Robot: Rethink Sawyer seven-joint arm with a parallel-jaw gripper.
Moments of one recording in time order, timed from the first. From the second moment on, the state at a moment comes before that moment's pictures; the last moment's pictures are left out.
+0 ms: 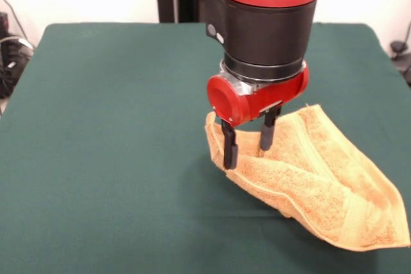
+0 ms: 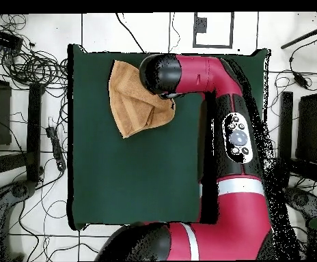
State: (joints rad) arm -0.25 -0.41 0.27 1.01 -0.31 0.91 1.10
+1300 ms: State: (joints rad) arm -0.25 -0.45 0.17 1.08 -0.31 0.78 1.10
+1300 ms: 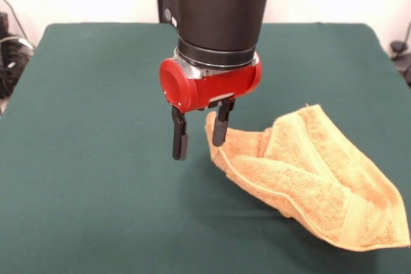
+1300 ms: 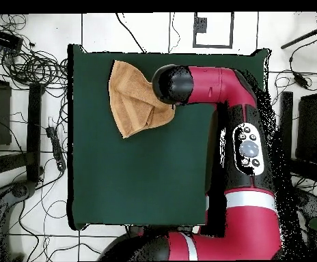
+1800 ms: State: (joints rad) arm -0.24 -0.45 0.14 1.09 -0.31 0.75 1.10
